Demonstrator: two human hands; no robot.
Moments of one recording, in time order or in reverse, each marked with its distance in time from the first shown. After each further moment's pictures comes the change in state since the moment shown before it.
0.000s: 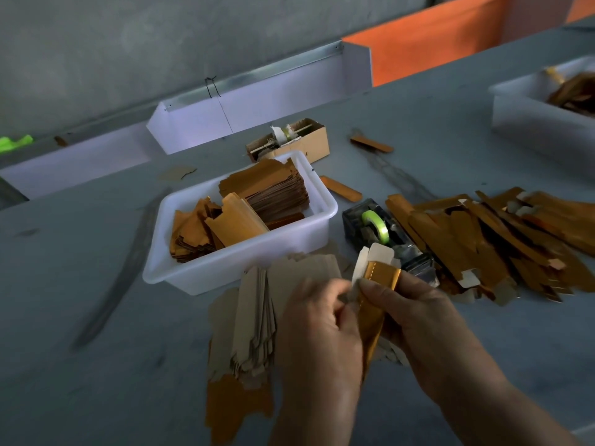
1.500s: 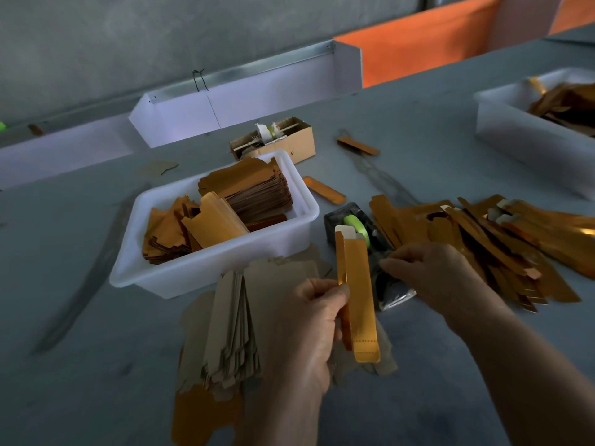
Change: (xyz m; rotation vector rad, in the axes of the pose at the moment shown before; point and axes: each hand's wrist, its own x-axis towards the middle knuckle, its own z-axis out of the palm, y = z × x) left_hand 0.030 0.003 0.027 -0.790 -0.221 -0.587; right_hand 0.056 -0.040 -0.052 -0.917 0.156 -0.187
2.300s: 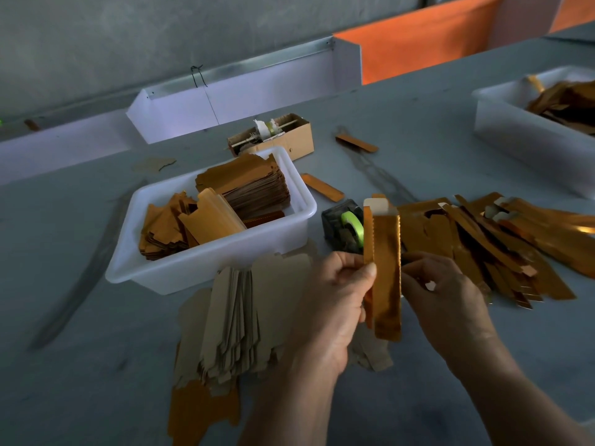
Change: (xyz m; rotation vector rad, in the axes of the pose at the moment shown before) left_hand 0.006 0.005 0.022 0.047 -0.211 0.167; right_hand -0.028 0.023 0.015 -0.017 0.267 -0.092
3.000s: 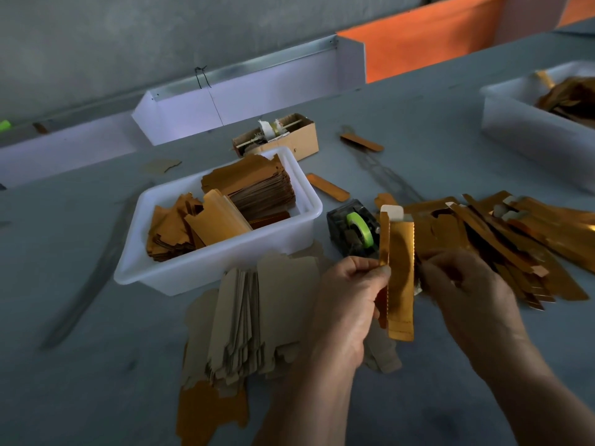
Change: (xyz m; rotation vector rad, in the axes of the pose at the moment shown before) left_hand 0.008 0.000 0.009 -0.013 0.027 -0.085; right_hand 0.002 0.004 -0.011 0.072 0.064 -0.035
